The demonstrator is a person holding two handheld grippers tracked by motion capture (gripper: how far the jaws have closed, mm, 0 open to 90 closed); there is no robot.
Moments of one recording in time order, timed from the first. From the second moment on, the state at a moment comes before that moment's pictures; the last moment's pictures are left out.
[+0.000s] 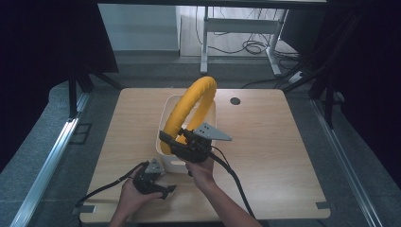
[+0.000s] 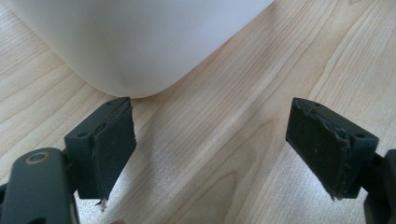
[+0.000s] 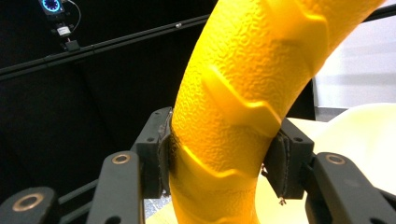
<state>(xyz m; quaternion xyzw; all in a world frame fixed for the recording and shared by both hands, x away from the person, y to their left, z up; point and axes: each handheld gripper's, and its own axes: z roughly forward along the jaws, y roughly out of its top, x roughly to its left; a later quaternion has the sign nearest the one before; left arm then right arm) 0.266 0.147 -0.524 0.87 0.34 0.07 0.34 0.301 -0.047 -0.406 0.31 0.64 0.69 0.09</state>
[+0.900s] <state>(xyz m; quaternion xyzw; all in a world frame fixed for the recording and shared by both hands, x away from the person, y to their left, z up) 0.266 0.146 -0.525 0.87 0.34 0.07 0.34 0.299 -0.053 -0.415 0.31 0.65 0.69 0.07</state>
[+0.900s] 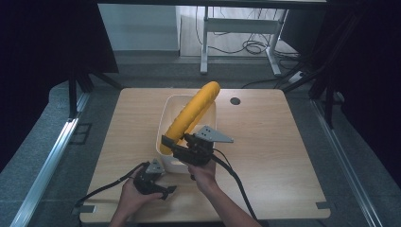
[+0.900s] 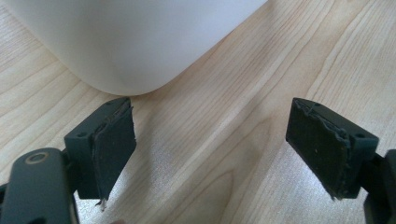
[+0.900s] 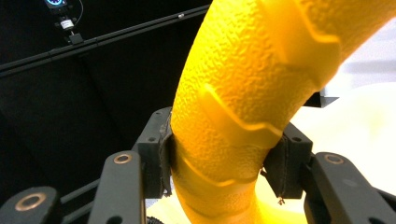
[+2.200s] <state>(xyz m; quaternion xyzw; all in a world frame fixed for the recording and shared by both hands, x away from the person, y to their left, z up) 0.266 0.144 -0.528 0.88 0.33 0.06 0.33 0.299 -0.058 -0.423 0.33 0.67 0.67 0.05</state>
